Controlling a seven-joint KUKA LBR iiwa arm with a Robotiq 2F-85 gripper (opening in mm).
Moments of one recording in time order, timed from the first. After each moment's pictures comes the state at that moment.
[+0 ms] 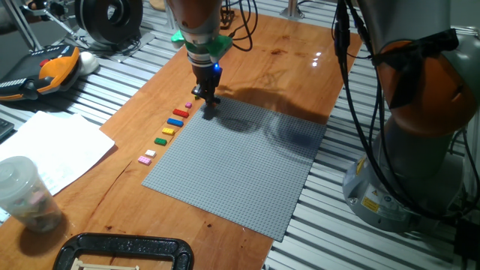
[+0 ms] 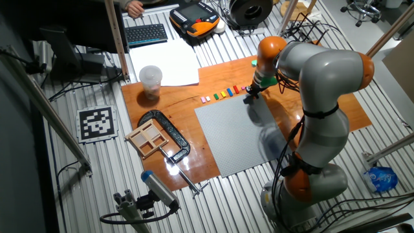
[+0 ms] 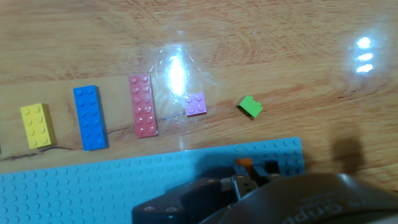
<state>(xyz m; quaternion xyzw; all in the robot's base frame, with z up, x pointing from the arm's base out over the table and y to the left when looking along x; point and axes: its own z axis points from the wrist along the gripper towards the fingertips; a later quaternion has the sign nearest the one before) 0.545 -0.089 0.035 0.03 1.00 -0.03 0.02</state>
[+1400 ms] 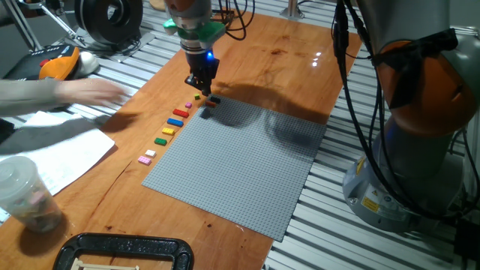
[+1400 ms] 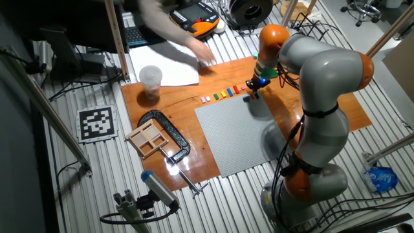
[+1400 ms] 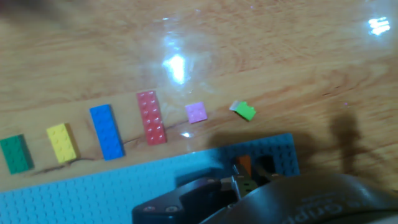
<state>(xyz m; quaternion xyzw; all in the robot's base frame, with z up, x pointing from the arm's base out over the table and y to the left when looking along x) 0.551 -0.084 0.070 0.07 1.00 -0.01 -0.02</state>
